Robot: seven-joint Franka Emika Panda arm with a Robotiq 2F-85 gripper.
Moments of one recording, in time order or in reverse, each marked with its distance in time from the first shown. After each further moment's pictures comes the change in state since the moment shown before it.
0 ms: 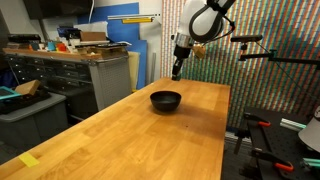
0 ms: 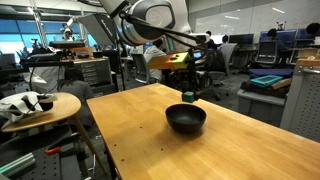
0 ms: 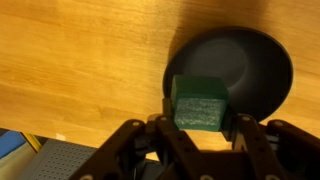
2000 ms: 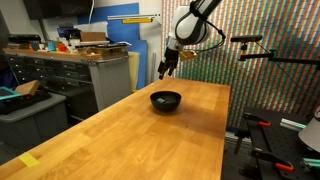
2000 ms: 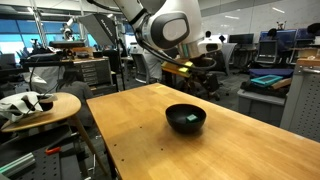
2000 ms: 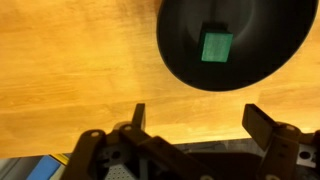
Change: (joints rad) arm -0.050 0.147 0.052 0.176 0.113 0.011 0.213
